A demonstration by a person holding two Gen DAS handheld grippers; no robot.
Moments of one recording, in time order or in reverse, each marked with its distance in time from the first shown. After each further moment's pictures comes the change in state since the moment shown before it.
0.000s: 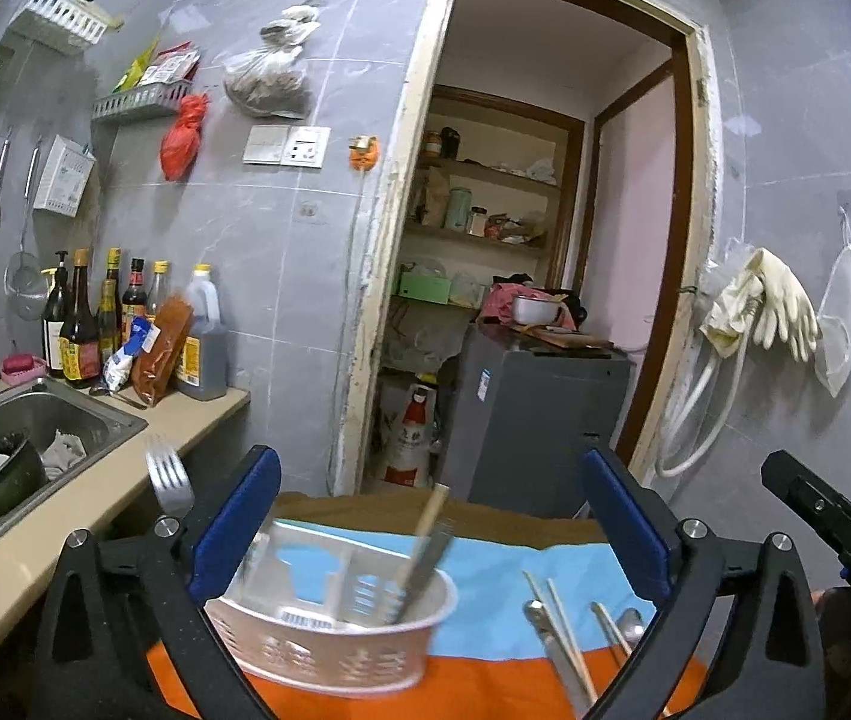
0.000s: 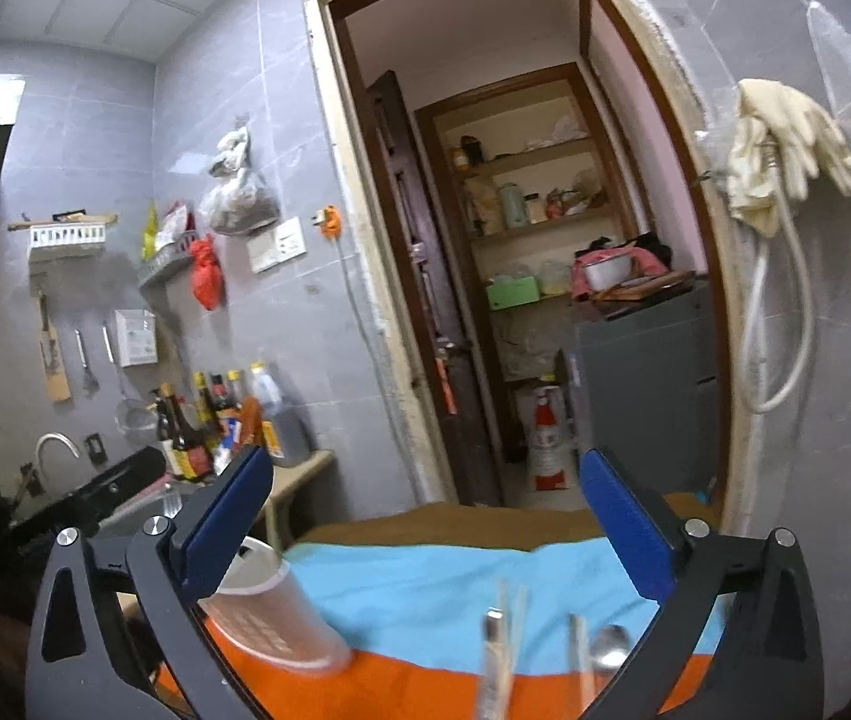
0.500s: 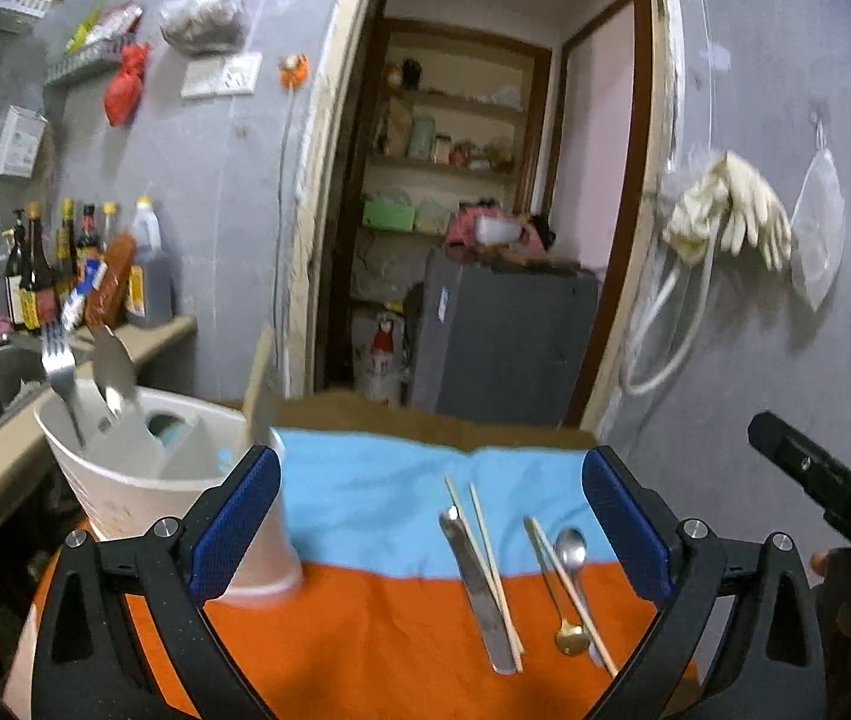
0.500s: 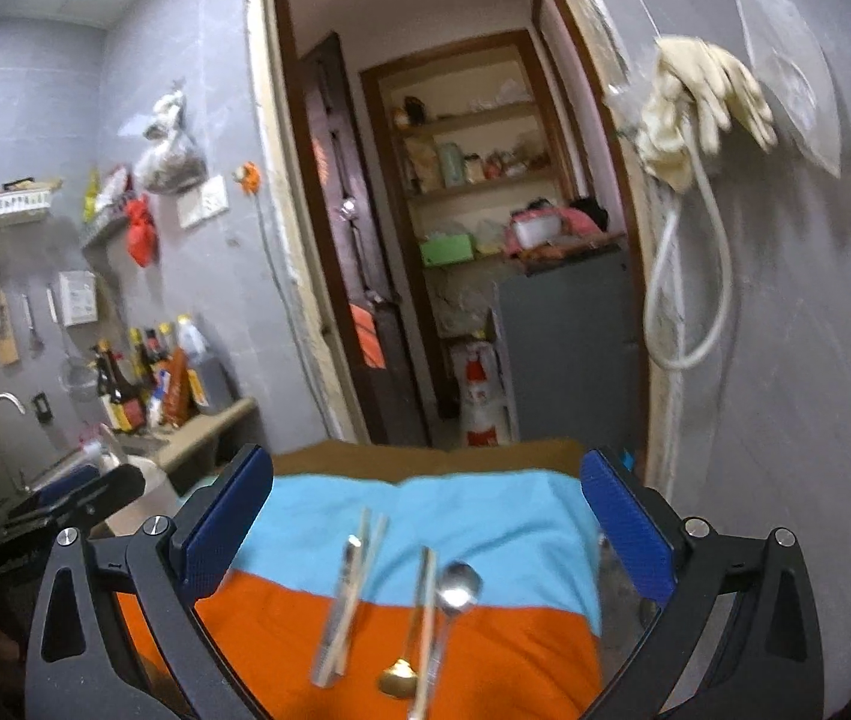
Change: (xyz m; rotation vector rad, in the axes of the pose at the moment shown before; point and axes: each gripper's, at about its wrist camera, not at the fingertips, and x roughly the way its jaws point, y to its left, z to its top) left arm 0.030 -0.079 -0.069 0.048 0.180 -0.041; right arm -0.021 -0.087 -0.031 0.005 0.119 -0.131
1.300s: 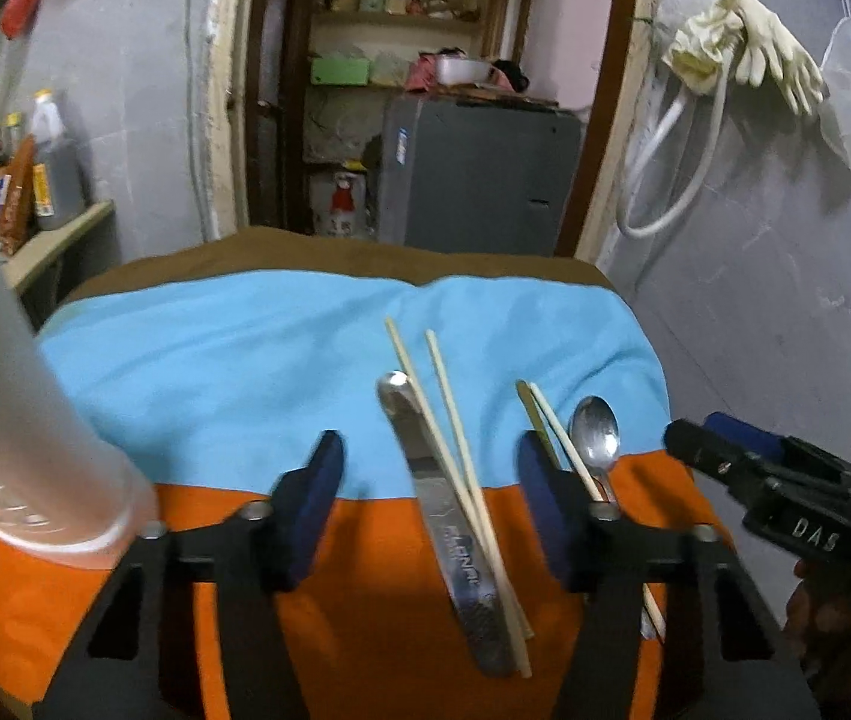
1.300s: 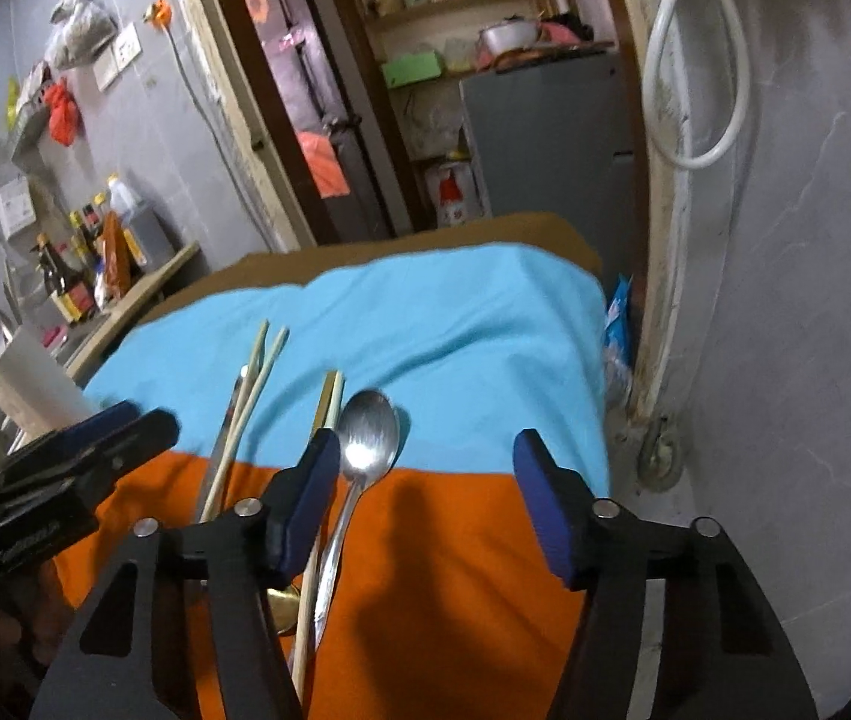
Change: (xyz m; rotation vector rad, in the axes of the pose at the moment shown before) left arm 0.126 -0.020 -0.066 0.069 0.349 -0.079; right arm 0.099 -0.047 -0.075 0.062 0.432 -0.013
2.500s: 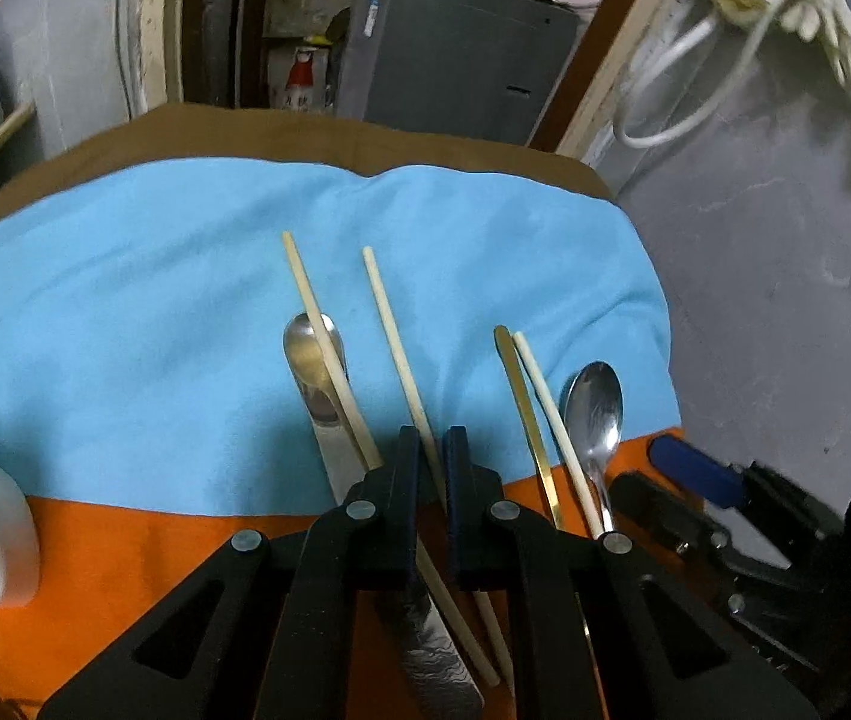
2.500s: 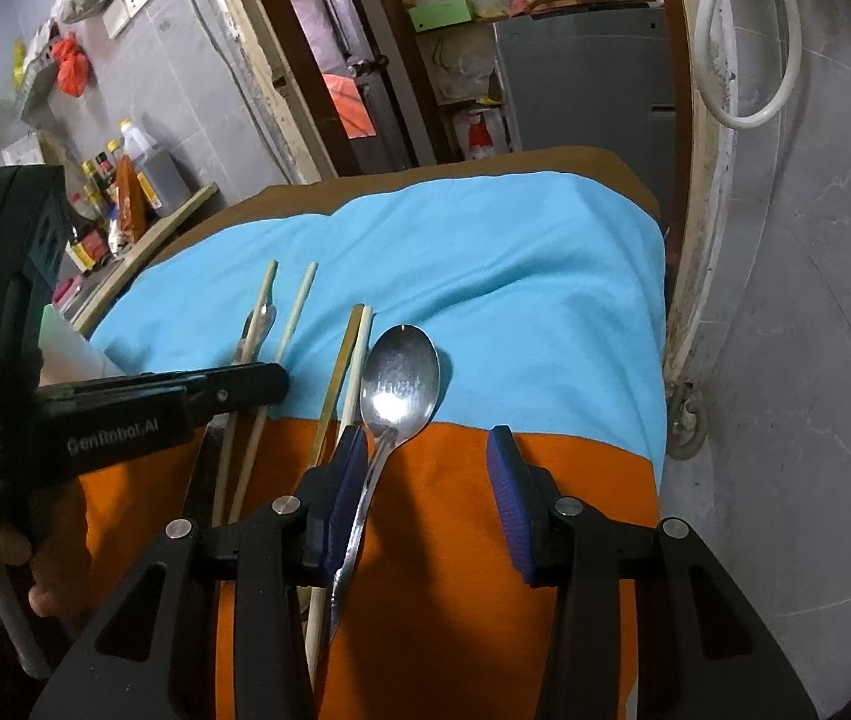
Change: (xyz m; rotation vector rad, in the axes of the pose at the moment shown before) left arm 0.072 0.000 0.024 -0.071 0.313 -0.112; right arm 0.025 0.009 -0.003 -0.036 0.134 0.047
